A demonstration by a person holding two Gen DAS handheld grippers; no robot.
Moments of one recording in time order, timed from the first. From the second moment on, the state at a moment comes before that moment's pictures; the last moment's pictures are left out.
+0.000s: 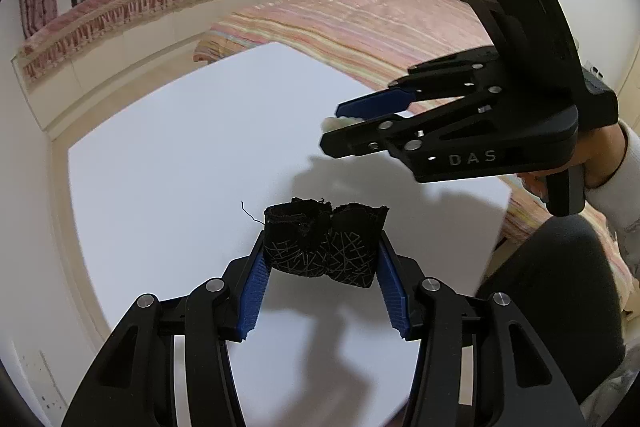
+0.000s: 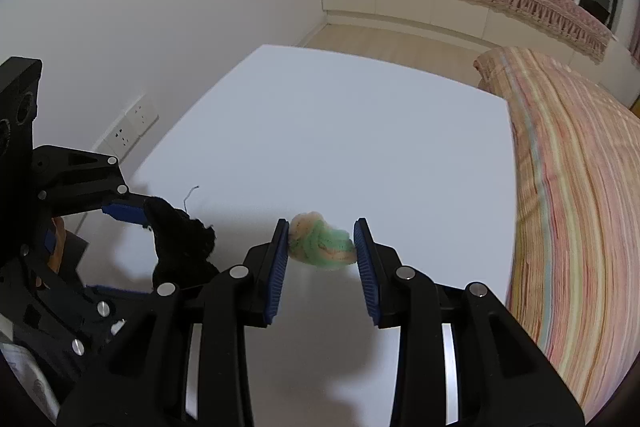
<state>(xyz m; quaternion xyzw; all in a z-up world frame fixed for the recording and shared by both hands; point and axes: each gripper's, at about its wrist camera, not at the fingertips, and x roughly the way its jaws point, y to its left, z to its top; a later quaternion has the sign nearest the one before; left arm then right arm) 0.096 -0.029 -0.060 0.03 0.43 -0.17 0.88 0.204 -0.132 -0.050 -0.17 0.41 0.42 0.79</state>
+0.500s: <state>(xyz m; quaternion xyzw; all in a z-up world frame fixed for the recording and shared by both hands) 0.034 -0.036 -0.024 0.02 0.42 -0.16 0.89 0.102 -0.181 -0.013 -0.15 0.40 0.41 0.81</state>
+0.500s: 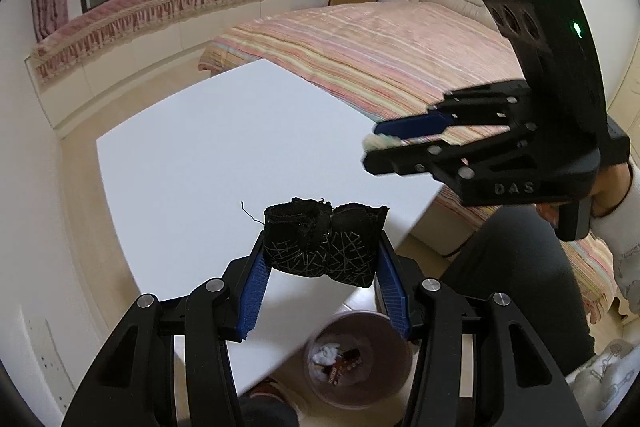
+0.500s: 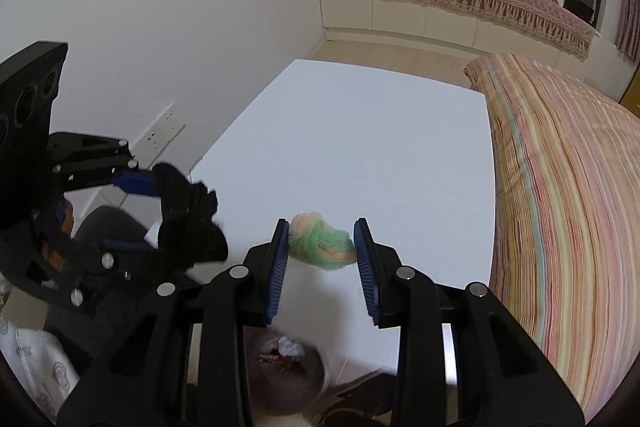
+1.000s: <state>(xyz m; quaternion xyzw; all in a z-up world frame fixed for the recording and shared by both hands) -0.025 -0.051 -0.029 0.01 0.43 -0.17 0.89 0.000 -0.224 -0.023 -0.15 0.41 0.42 0.80</state>
